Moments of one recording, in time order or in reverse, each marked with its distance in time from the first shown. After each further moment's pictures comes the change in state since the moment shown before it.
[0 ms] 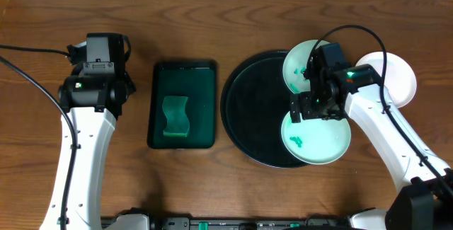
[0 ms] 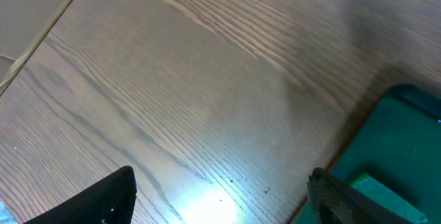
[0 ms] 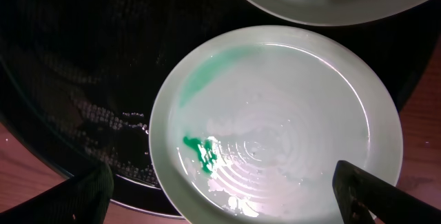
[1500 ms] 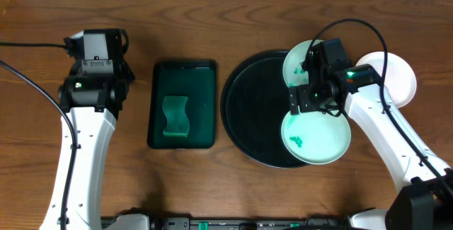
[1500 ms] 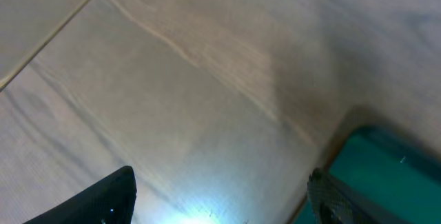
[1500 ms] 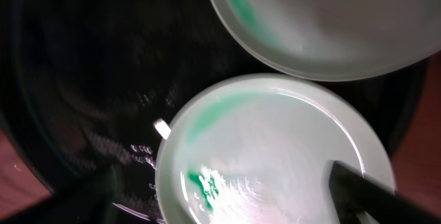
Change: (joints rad) left arm 0.000 0.000 0.000 0.146 -0.003 -0.001; right arm -0.001 0.000 0.006 0.078 0.013 -0.028
